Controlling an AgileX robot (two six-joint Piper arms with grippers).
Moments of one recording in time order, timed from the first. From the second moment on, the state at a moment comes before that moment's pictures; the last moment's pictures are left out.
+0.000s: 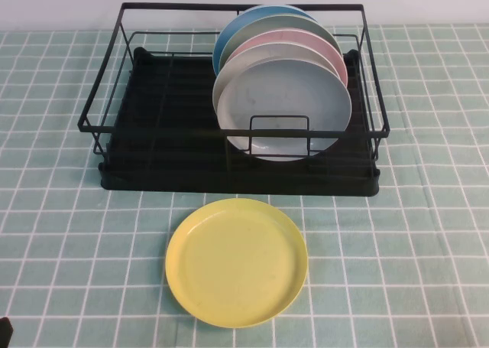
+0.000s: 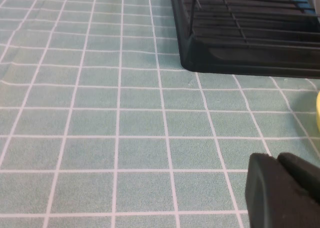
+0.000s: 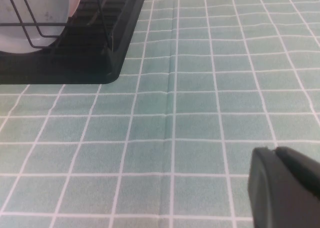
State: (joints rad) right arm 0.01 -0.01 0.03 0.27 0.37 -0.17; left arm -0.16 -0.01 0.02 0.02 0.35 -0.01
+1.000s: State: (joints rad) right arm 0.01 -0.01 0.03 0.27 0.37 -0.17; left arm -0.16 -0.01 0.02 0.02 0.35 -0.01
